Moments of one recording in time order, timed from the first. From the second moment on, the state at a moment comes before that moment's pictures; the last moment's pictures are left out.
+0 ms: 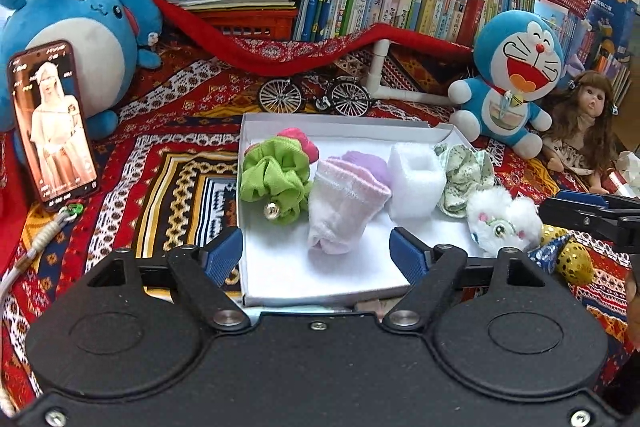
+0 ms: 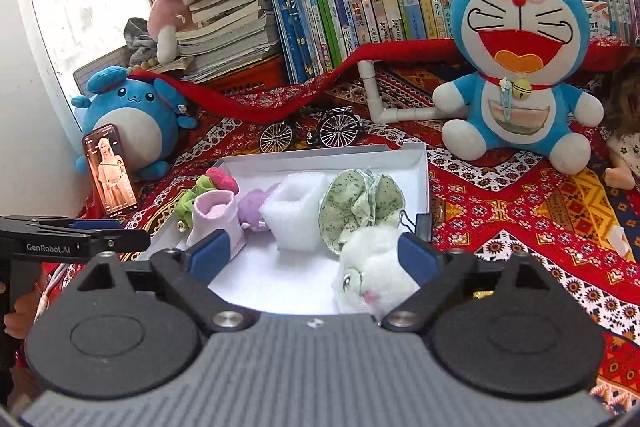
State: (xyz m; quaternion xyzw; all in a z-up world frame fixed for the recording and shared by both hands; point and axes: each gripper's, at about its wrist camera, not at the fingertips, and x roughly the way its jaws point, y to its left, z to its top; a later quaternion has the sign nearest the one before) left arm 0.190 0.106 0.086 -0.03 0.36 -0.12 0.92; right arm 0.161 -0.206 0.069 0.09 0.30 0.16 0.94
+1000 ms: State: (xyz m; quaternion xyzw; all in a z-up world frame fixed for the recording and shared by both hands) left arm 0.168 0.151 0.037 -0.13 0.39 -0.12 0.90; right arm 0.149 -0.224 0.054 0.12 0.34 0.15 0.92
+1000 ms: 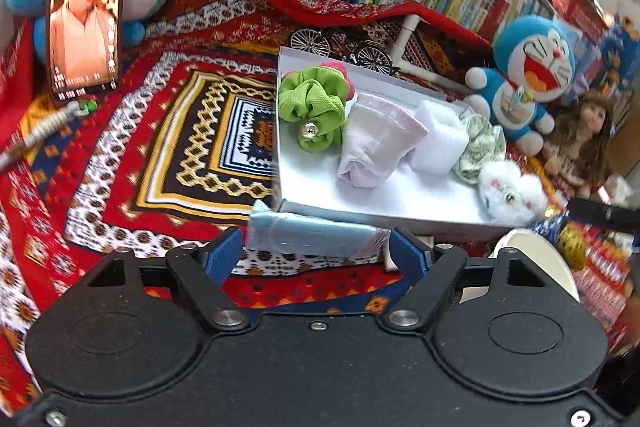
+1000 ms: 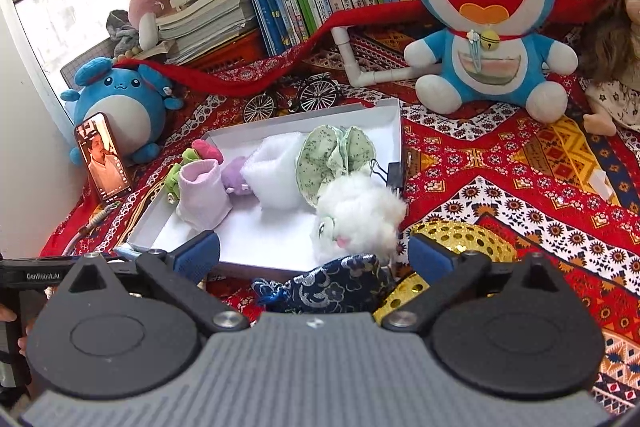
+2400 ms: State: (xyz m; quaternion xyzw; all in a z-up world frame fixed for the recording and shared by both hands) left arm 0.137 0.134 0.016 0.01 0.38 -0.13 0.92; right arm 0.142 -0.198 0.037 -0.01 0.33 0.14 0.93
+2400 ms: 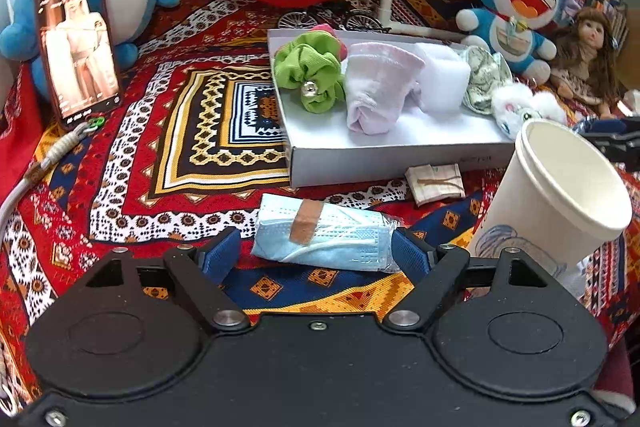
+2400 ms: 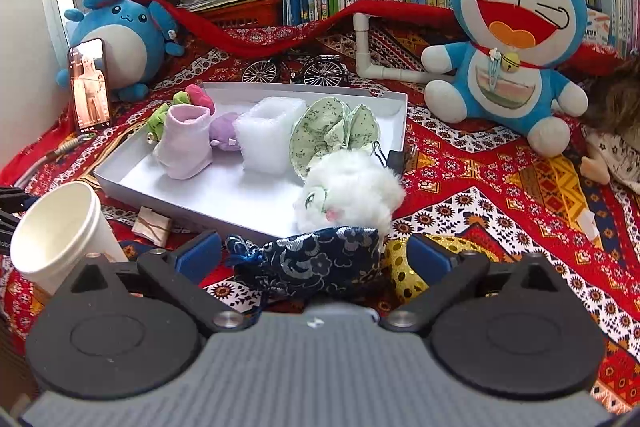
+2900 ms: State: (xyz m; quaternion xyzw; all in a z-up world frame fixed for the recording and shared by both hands) left arm 0.132 0.117 0.007 0.06 0.37 -0.14 0.92; right arm 0.142 -0.191 0.027 -0.03 0.33 0.16 0.93
